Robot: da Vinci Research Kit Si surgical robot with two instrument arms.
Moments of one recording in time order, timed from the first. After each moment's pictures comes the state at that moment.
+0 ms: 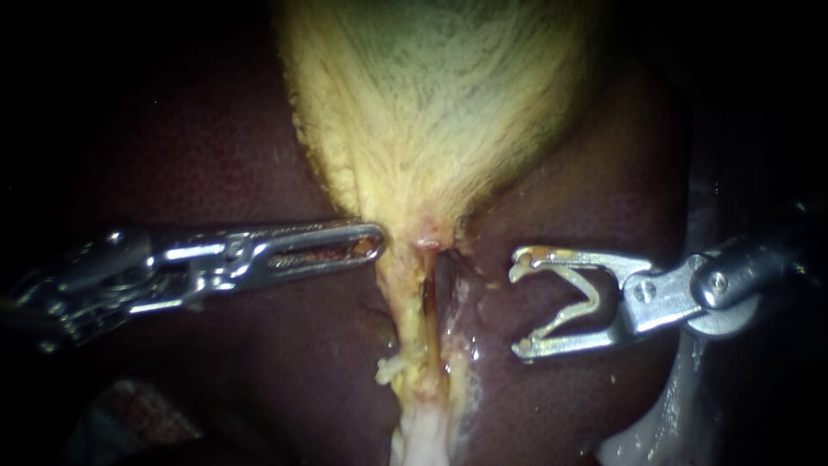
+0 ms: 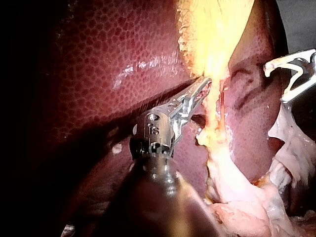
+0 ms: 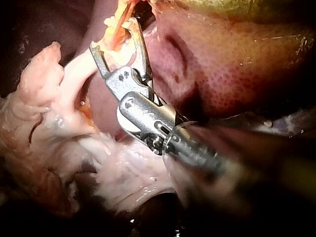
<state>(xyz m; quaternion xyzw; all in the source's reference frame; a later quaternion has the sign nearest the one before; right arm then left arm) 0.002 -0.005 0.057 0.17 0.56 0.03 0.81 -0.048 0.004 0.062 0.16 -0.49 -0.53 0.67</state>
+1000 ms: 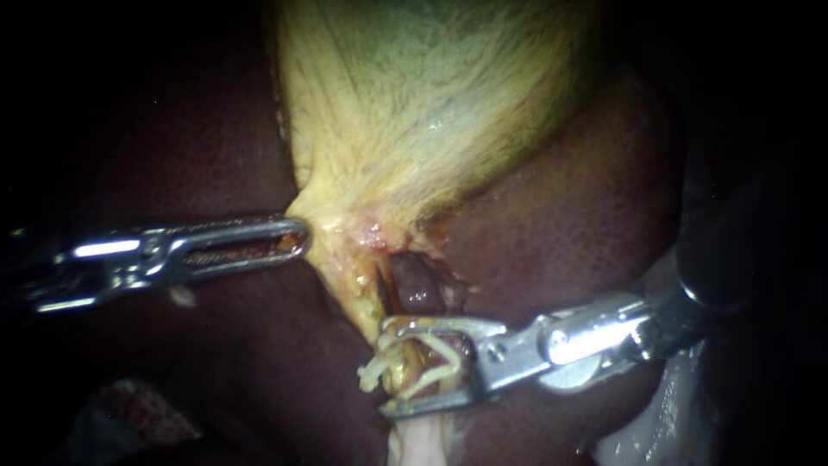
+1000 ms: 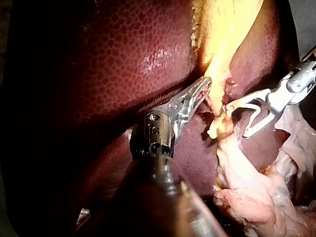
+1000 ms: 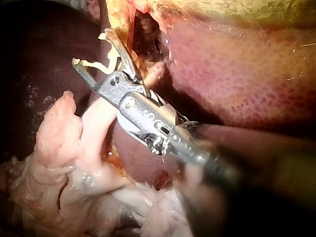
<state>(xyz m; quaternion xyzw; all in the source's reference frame) 0.015 -0.011 0.066 0.24 0.55 0.07 0.80 -0.041 0.004 0.057 0.16 -0.49 -0.54 0.67</state>
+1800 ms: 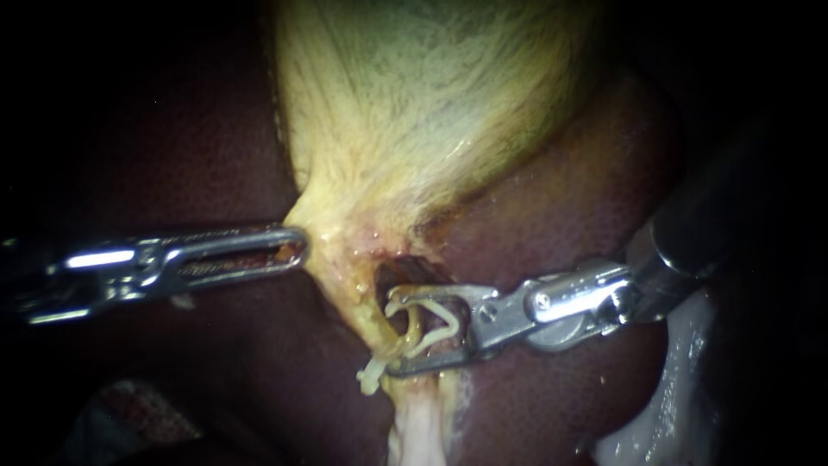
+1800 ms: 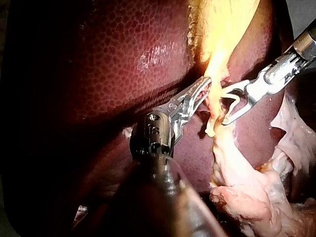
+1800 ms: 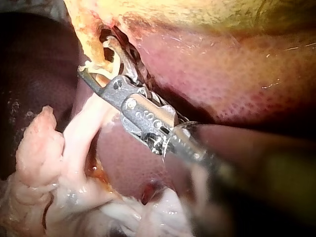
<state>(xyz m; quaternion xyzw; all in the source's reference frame) 0.016 -0.010 0.072 0.22 0.50 0.07 0.84 -0.041 0.003 0.056 0.15 -0.49 -0.54 0.67</state>
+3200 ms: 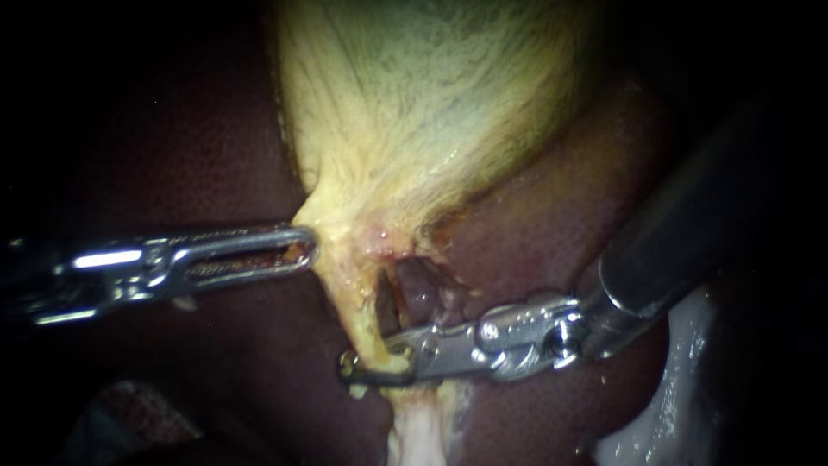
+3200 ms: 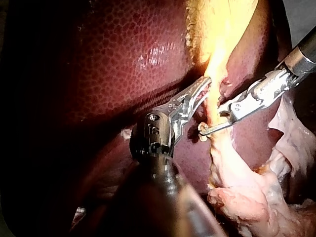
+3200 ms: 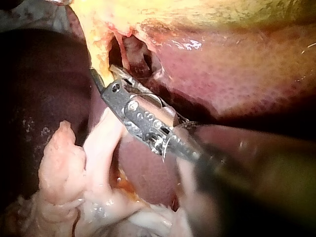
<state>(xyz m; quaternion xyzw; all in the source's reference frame) 0.018 -0.012 0.072 0.26 0.44 0.07 0.86 -0.042 0.004 0.056 0.15 -0.49 -0.54 0.67</state>
